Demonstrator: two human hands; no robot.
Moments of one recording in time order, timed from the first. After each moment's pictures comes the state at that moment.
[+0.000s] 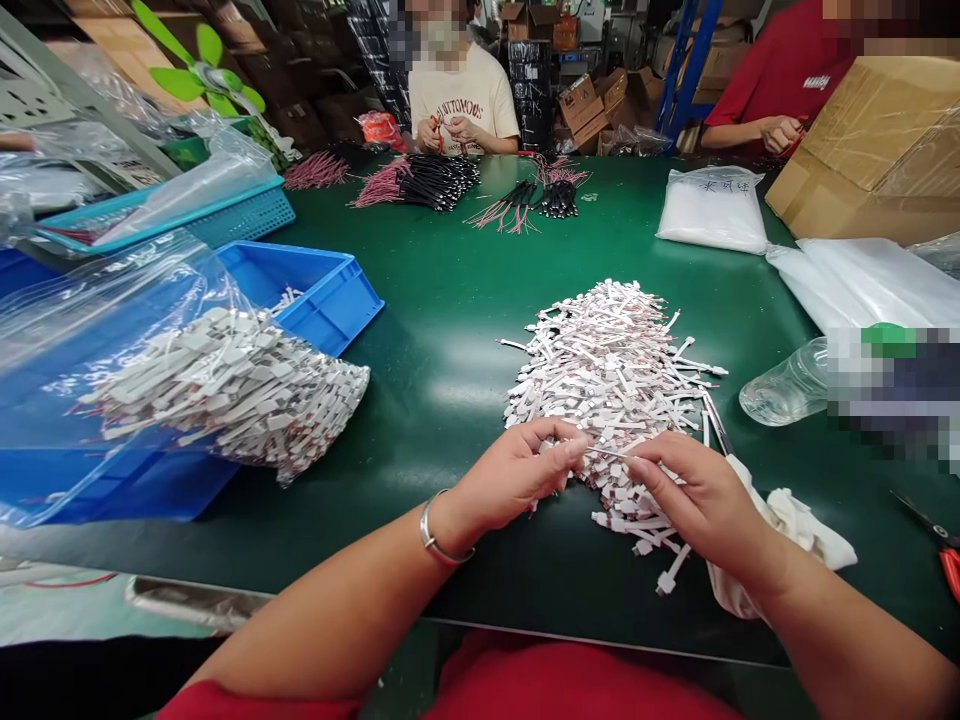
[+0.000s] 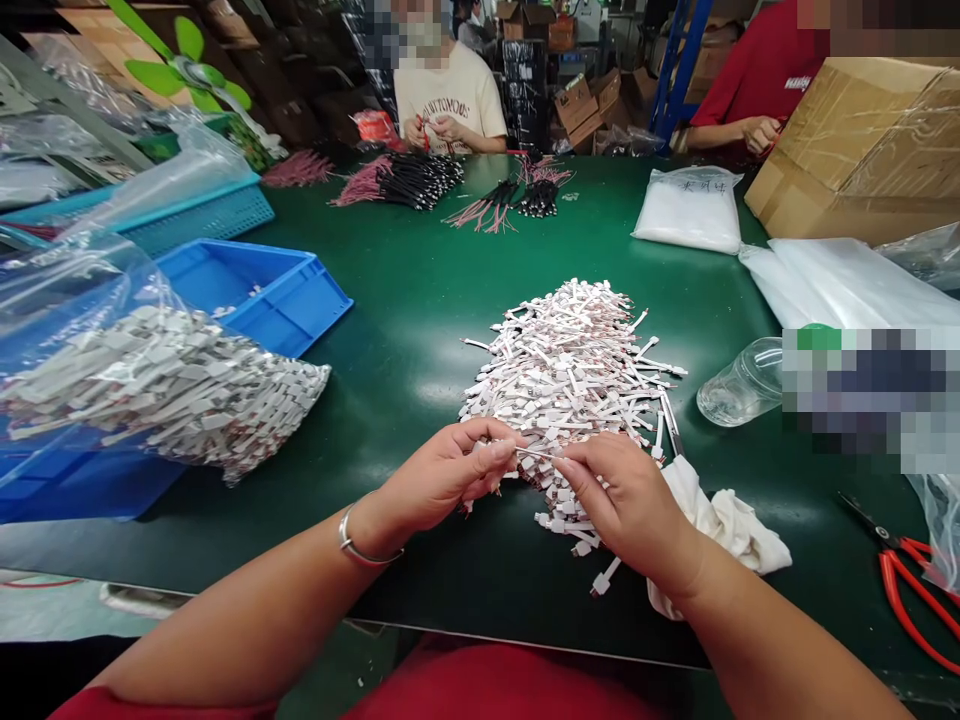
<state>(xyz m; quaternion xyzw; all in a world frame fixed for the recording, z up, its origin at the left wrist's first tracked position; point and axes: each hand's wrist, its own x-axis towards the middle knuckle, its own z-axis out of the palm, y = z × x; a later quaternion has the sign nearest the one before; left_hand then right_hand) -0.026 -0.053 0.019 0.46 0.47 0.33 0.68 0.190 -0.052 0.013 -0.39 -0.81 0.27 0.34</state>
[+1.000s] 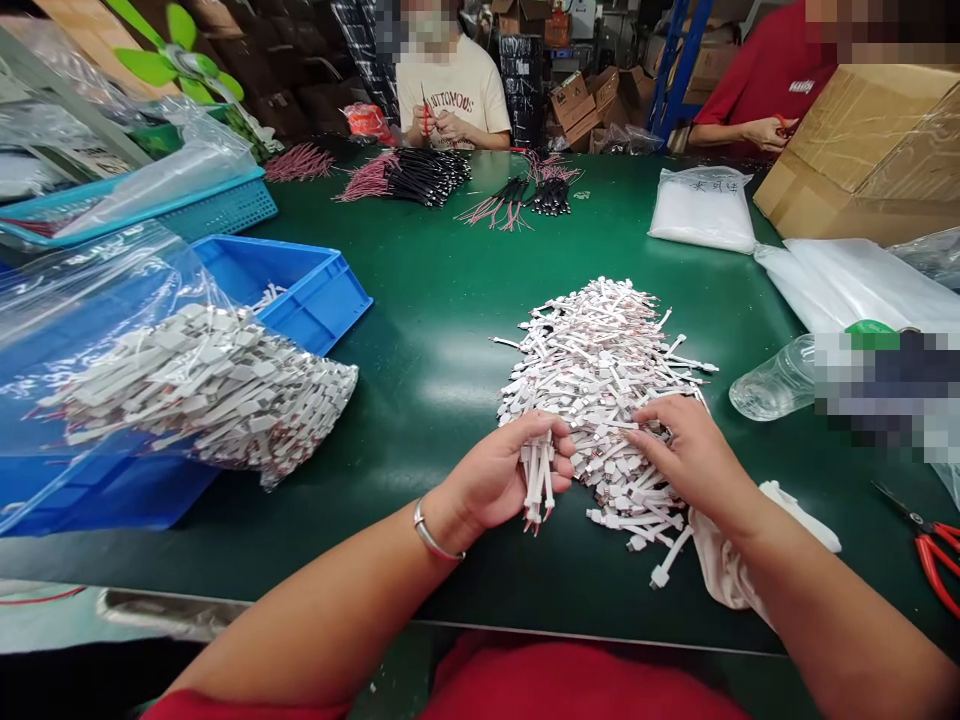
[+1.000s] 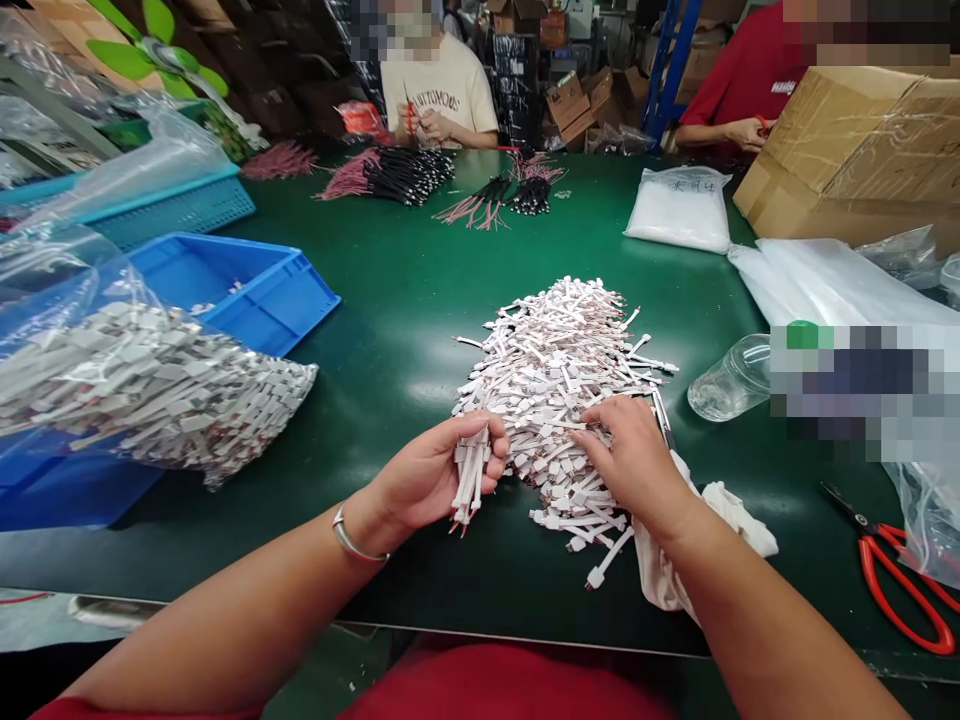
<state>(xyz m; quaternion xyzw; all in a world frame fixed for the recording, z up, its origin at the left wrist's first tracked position) -0.026 -0.045 0.021 0.17 0.41 0.38 0.81 0.205 -0.020 -0.009 -0.50 -0.81 0.14 0.29</state>
